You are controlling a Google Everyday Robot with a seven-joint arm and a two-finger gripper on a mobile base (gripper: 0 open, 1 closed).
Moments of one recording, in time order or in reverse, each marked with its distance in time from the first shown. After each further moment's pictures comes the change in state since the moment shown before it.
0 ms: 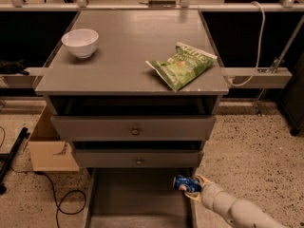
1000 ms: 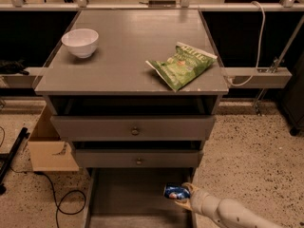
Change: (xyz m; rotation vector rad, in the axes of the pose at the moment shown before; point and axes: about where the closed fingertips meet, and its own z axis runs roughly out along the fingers) arm 0.034 0.061 0.063 -0.143 -0.009 0.135
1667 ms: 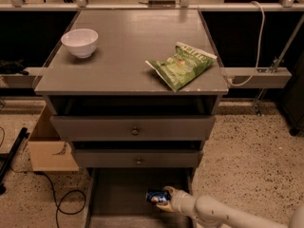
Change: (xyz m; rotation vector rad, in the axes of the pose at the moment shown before) arm -0.004 0.058 0.096 -0.130 -0.022 0.014
